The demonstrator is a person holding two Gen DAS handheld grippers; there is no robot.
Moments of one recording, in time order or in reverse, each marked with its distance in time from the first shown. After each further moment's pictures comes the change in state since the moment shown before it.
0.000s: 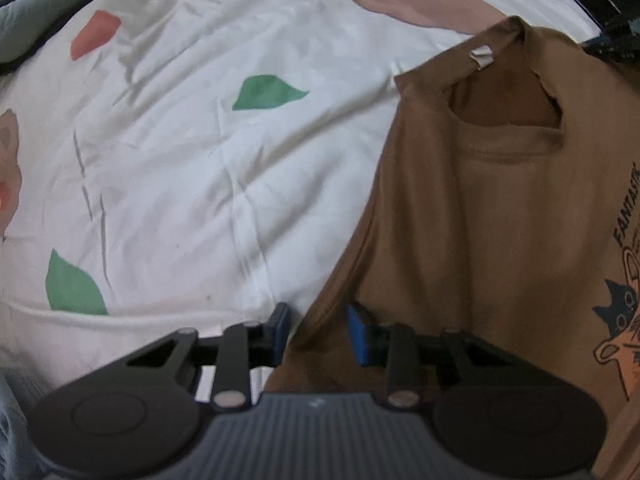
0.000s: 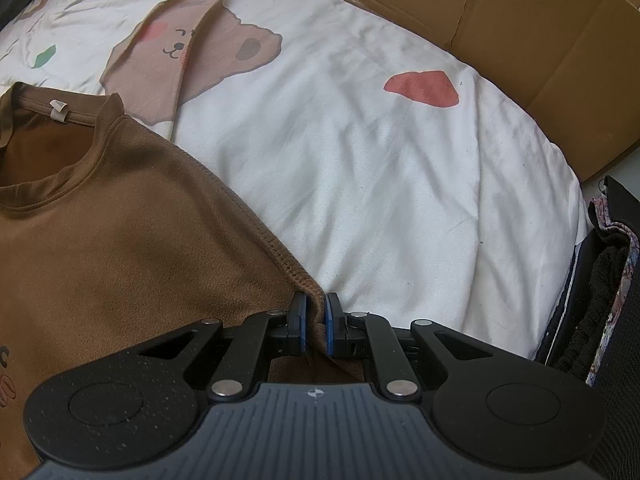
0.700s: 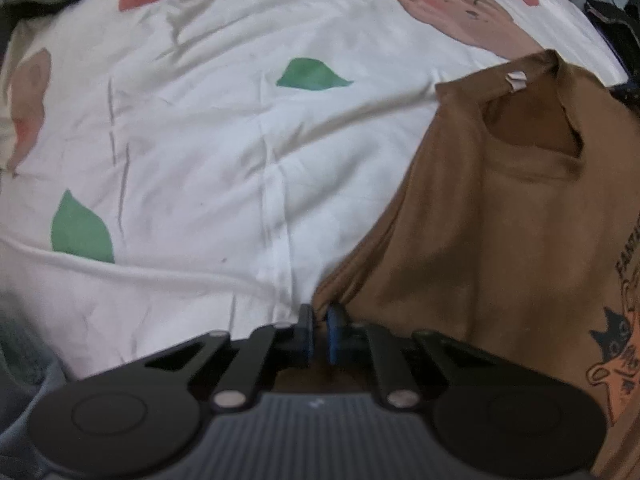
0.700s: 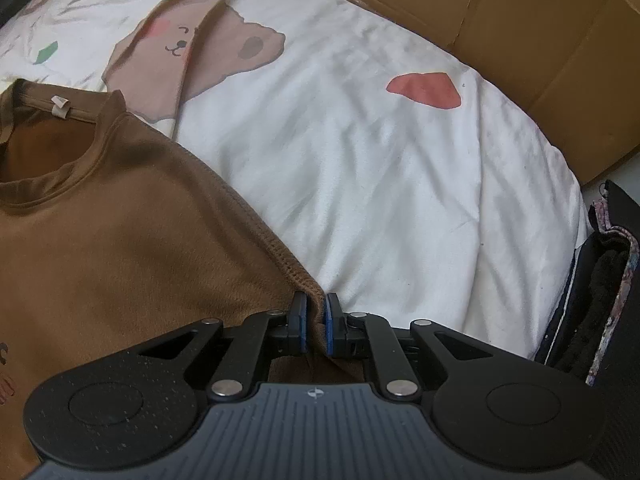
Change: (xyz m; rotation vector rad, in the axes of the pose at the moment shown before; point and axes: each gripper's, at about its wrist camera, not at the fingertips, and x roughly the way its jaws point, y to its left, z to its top) left arm -0.003 0.012 -0.021 -0.163 -0.012 0.005; right arm 0.000 0.000 0.001 -0.017 0.010 -0.005
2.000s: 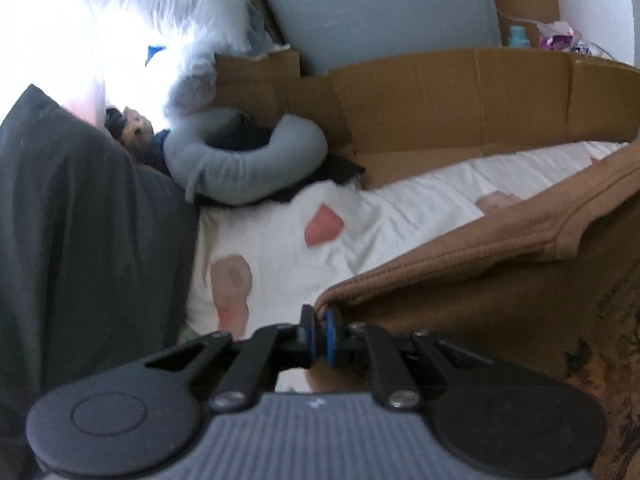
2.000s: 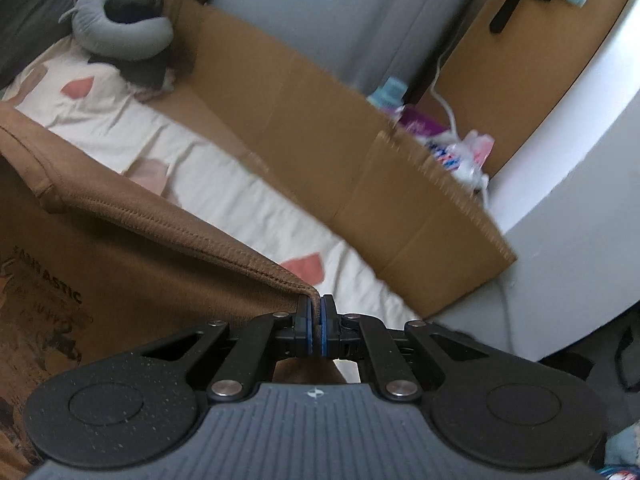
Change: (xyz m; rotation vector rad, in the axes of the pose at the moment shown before) left arm -0.162 0.029 0.071 -0.117 -0.417 0.422; right arm -0.184 -0.022 0.082 -0.012 -0.285 -0.269
